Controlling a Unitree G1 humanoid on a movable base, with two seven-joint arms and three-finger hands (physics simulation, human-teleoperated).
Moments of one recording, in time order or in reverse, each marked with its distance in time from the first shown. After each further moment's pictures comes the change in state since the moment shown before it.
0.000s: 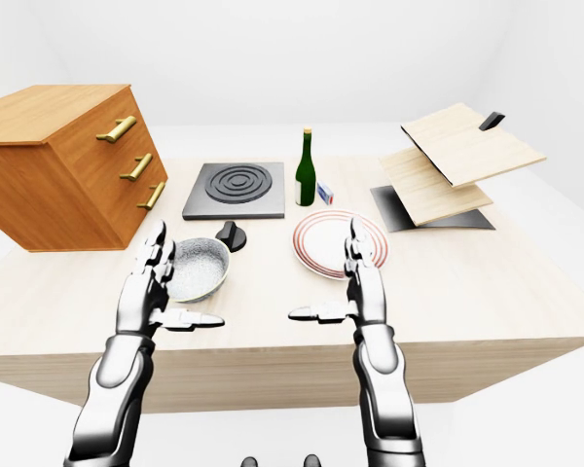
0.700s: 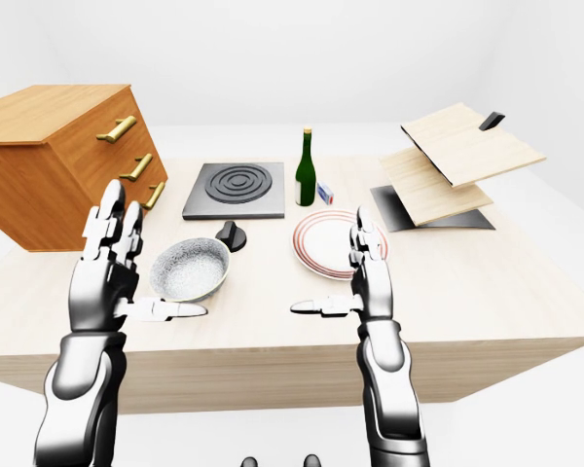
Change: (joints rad) left arm -0.010 0.009 0.036 -0.263 0.034 0.000 -0.027; right arm -0.014 -0.005 -0.014 -0.068 0.001 0.000 -0.004
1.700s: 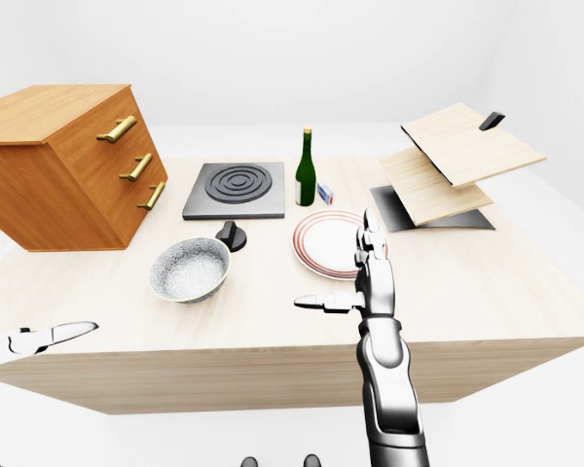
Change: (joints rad) left arm 0.108 0.010 0.502 -0.258 -0.080 0.000 -0.128; right arm -0.019 0.000 -0.010 0.038 -0.007 0.000 -0.059
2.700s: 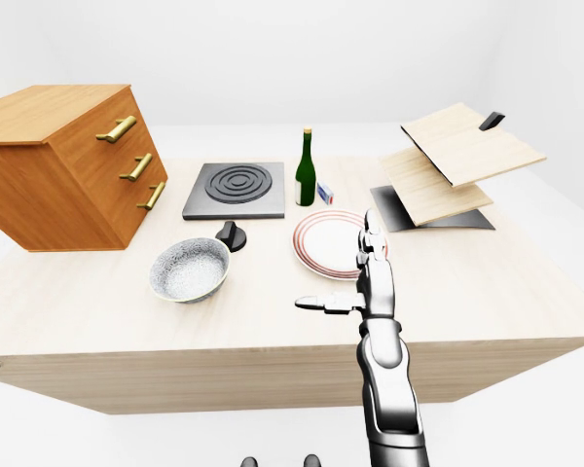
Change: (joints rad) left arm 0.067 0.011 0.413 0.037 -0.165 0.000 -0.079; right arm 0.004 -0.001 0.001 0.012 -0.032 0.000 -0.012
